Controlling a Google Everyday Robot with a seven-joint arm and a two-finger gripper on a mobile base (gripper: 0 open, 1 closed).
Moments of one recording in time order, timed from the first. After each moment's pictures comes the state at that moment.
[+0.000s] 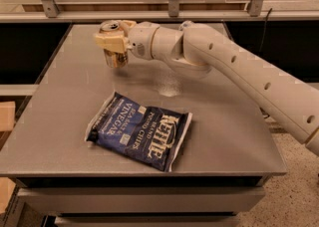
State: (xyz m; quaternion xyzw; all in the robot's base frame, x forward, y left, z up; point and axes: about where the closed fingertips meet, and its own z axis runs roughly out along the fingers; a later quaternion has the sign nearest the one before) arm 0.683 0.115 0.943 -0.38 0.59 0.37 0.61
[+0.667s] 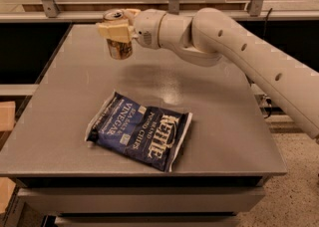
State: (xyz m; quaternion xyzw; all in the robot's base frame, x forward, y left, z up) arm 0.676 0.100 0.974 -0.40 0.58 0.37 0.60
